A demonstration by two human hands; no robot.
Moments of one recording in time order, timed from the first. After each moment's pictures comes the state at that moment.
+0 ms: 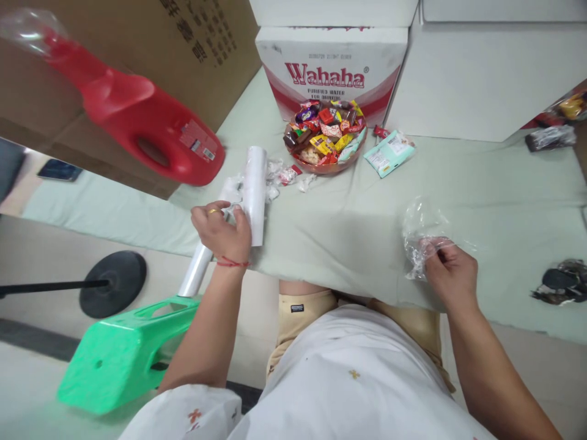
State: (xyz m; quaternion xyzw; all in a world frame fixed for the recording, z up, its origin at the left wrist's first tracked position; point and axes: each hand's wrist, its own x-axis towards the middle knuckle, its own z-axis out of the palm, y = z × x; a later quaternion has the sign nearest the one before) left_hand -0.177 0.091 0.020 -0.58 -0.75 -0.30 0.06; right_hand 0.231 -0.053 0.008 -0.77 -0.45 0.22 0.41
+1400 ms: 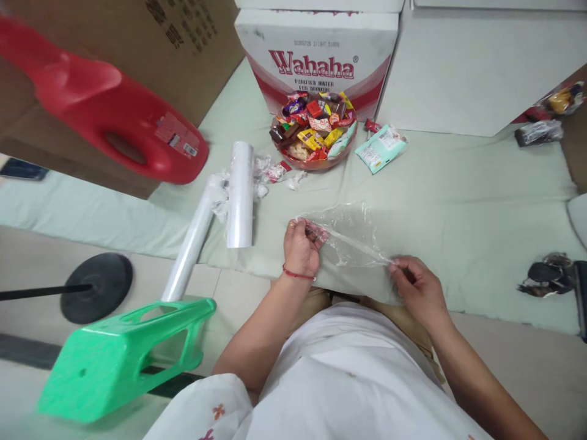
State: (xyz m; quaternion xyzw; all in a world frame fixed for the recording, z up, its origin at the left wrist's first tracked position) left_hand -0.010 0.053 0.007 -0.10 -0.55 -0.54 -0.63; right_hand 0.204 -0.087 0.000 -0.73 -0.42 0.39 0.38
